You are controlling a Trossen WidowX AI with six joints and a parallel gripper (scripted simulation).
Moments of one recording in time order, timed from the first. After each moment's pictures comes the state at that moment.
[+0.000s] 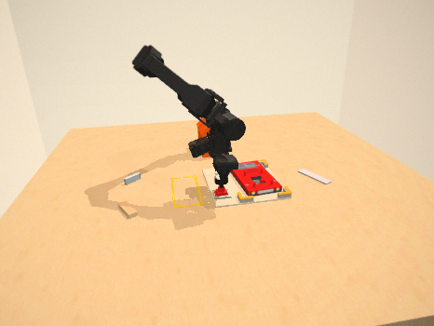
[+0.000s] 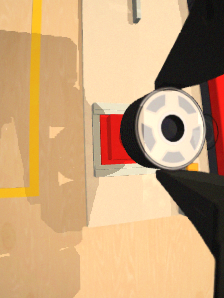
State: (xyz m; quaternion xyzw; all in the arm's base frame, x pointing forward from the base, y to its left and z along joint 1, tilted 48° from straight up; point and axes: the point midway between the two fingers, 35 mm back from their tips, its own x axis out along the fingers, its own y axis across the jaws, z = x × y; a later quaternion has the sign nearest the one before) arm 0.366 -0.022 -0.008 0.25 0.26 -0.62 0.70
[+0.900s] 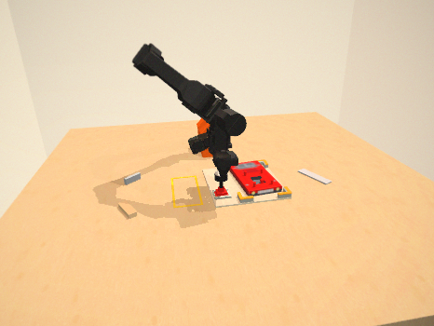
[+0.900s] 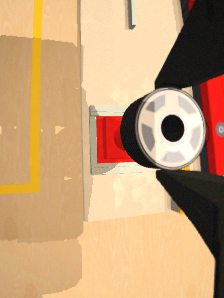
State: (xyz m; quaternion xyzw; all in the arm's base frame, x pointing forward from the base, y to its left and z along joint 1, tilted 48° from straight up) arm 0.365 -0.014 -0.001 0.25 0.26 -0.61 0.70
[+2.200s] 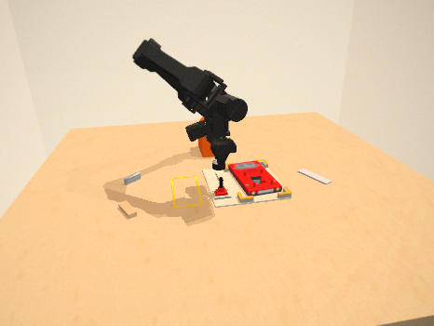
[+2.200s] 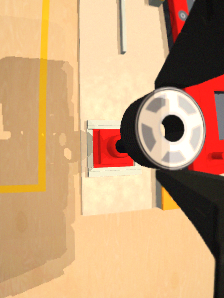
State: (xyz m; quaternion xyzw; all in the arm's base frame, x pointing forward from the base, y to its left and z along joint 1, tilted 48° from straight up) arm 0.357 0.008 0.026 0.25 0.26 -0.61 0.70
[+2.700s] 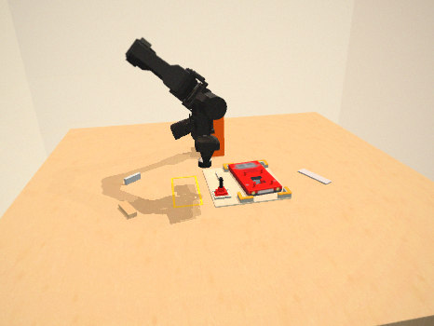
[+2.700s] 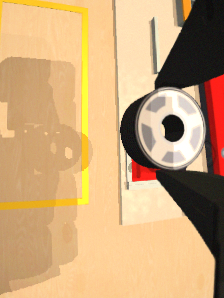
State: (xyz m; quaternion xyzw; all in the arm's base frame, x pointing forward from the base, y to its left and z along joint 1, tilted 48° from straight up) arm 0.344 -0.018 0.057 0.25 0.26 -0.61 0.70
